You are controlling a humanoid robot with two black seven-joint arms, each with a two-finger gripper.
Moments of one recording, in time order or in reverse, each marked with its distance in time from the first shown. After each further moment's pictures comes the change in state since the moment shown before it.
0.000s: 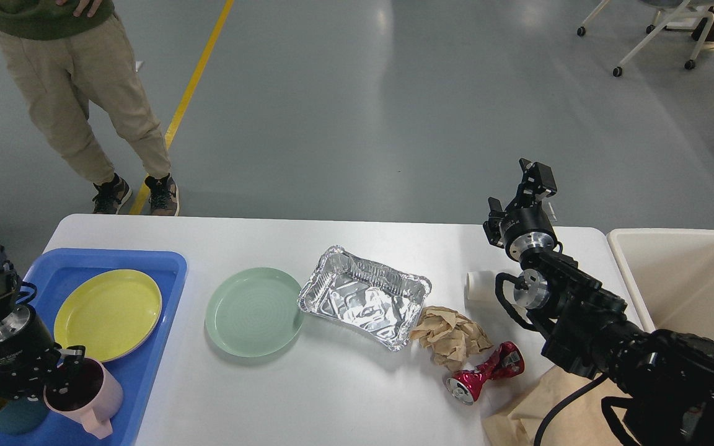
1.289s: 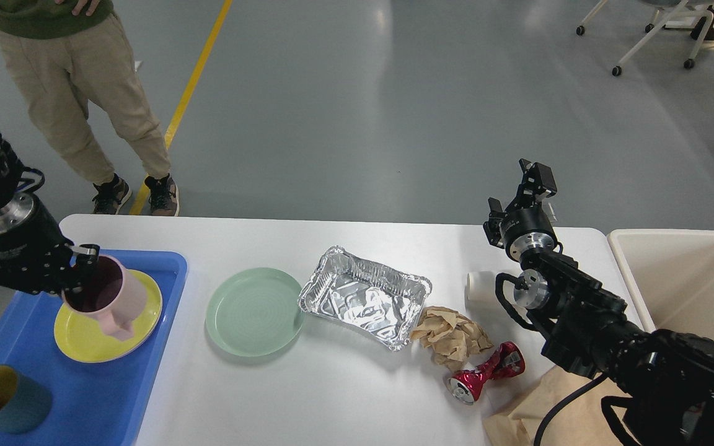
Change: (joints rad) left arm -0.394 0.022 0.072 -0.208 0.000 0.000 0.004; right arm 0.000 0.000 0.000 0.000 0.000 0.000 0.000
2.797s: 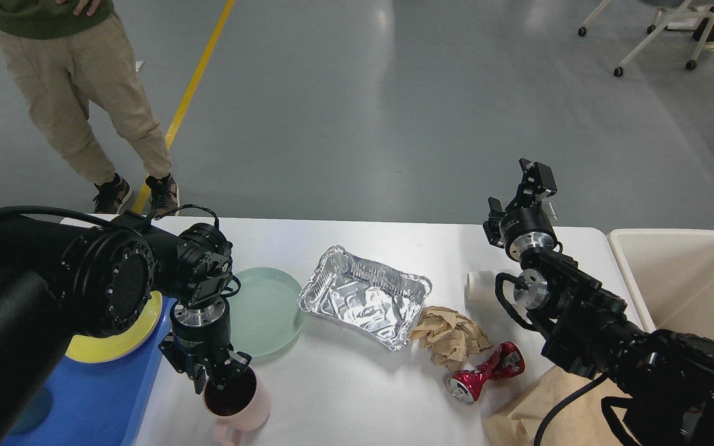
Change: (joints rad) left arm 0.227 -0.599 0.002 0.110 0.010 0.000 0.003; right arm 0.000 0.000 0.000 0.000 0.000 0.000 0.000
